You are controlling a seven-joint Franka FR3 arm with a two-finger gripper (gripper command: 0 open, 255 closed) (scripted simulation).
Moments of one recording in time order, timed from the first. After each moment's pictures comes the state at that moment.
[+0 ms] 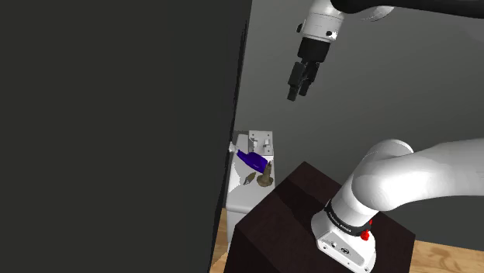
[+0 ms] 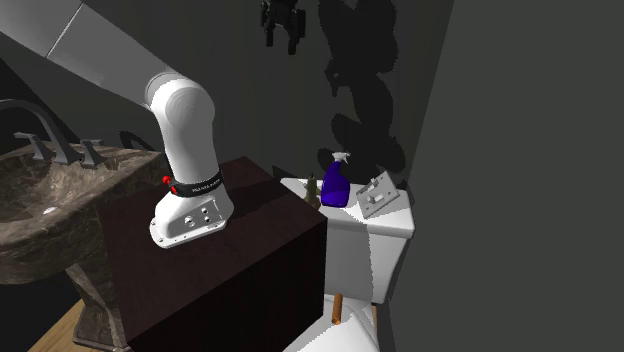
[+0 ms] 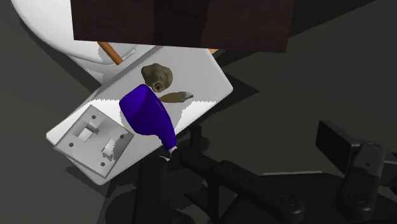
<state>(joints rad) -0.01 -0.77 -0.05 -2.39 0.10 1.55 -0.16</state>
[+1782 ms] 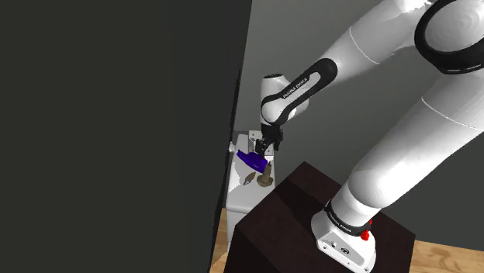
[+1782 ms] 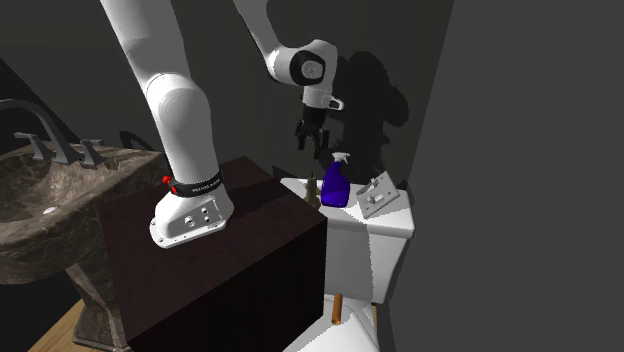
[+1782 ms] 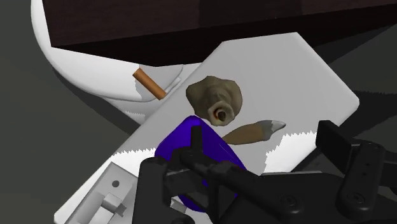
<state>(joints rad) -0.12 -0.08 0.01 -2.68 -0.07 2.38 0.03</state>
